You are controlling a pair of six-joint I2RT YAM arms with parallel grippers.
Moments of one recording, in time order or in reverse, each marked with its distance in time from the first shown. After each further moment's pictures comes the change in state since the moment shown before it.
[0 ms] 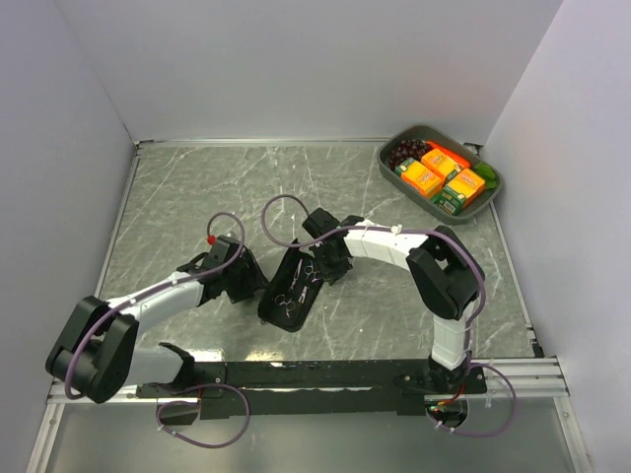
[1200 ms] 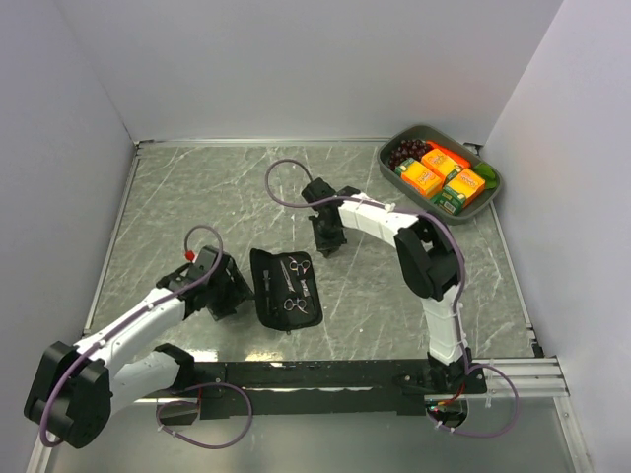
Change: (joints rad) left arm 0.021 -0.264 -0.058 -0.301 -0.042 -0.134; right arm -0.107 0.200 0.342 -0.119 -0.002 0.077
